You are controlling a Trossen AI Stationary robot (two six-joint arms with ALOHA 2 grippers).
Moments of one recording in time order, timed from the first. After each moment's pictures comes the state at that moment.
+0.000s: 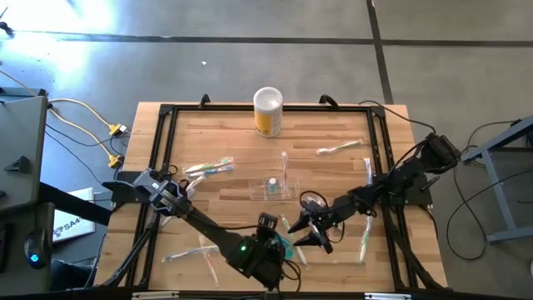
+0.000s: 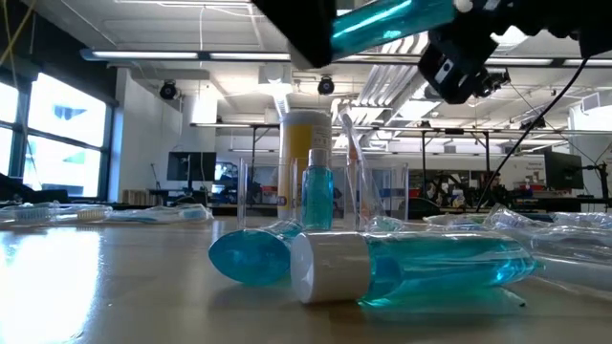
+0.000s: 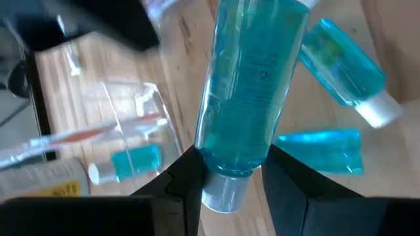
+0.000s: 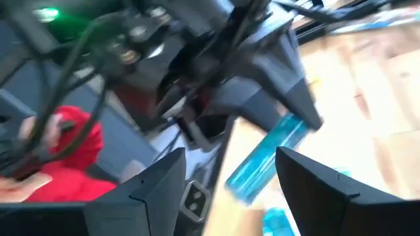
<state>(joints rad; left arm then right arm) -0.59 2.27 2.21 -1.26 -0.64 -0.16 0.47 1.54 0.58 0.81 0.00 0.59</state>
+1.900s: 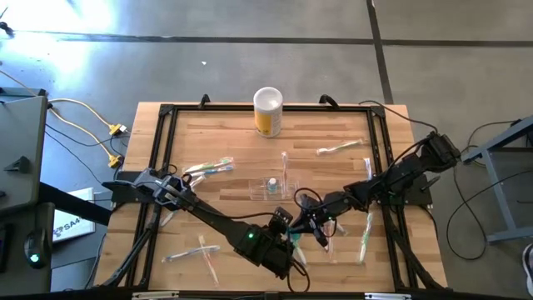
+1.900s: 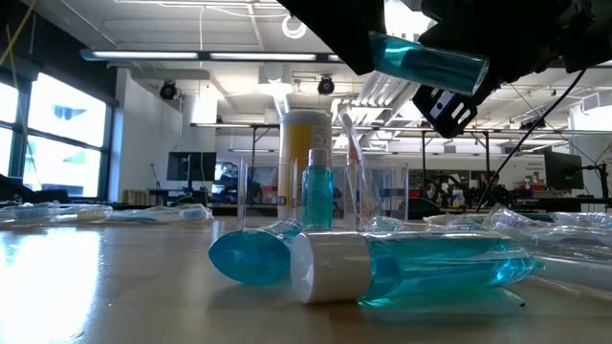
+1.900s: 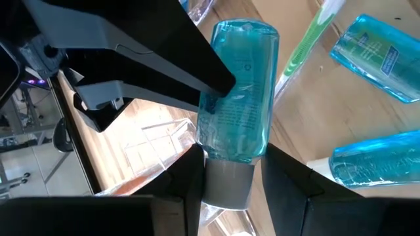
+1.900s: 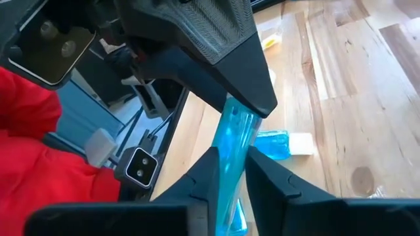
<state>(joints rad) -0.51 2.27 2.22 -1.14 -0.69 0.21 0.39 1.54 0.58 0.62 -0.04 0.52</state>
